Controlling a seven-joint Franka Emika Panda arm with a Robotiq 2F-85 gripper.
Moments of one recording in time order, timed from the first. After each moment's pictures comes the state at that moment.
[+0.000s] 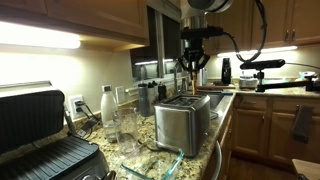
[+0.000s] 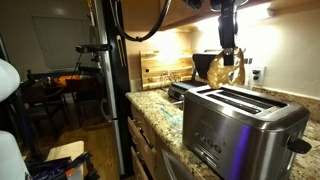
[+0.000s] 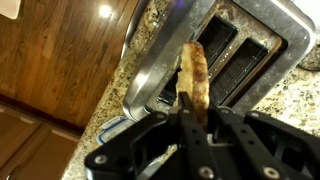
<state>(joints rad) -0.17 -0.19 -0.08 -2.06 -0.12 1.97 0.86</state>
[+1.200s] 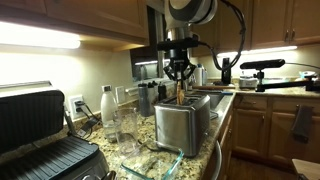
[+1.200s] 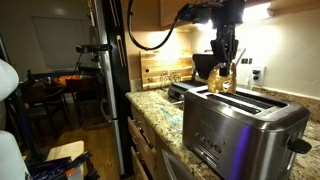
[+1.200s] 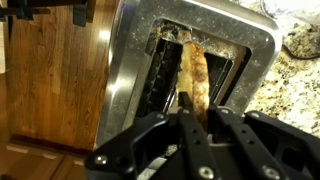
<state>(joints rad) -0.14 -0.05 -0.04 -1.98 -0.08 2.00 1.14</state>
